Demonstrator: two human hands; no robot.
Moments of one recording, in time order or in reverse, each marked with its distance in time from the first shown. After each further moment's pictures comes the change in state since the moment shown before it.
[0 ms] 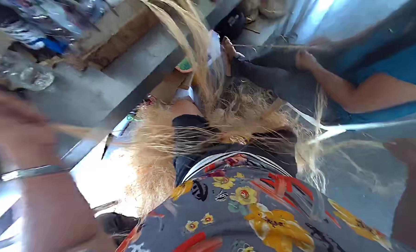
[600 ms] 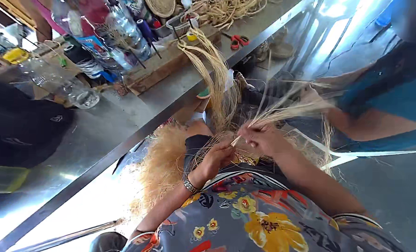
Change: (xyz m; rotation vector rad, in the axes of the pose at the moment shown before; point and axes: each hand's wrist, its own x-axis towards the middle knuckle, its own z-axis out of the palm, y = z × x) left_hand -0.145 -0.066 0.208 -0.394 -0.939 -0.459; right_hand -0.153 -0.376 -0.022 1.417 -0.495 -1.202
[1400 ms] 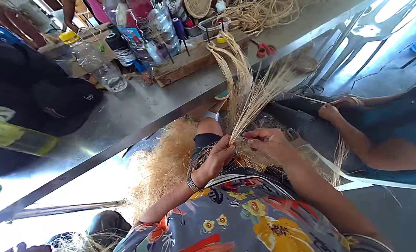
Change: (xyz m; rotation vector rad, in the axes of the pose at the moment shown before) left_hand -0.016 -0.001 -0.007 0.047 0.237 0.171; right_hand 0.008 0.003 0.006 -0.178 -0.081 0.064
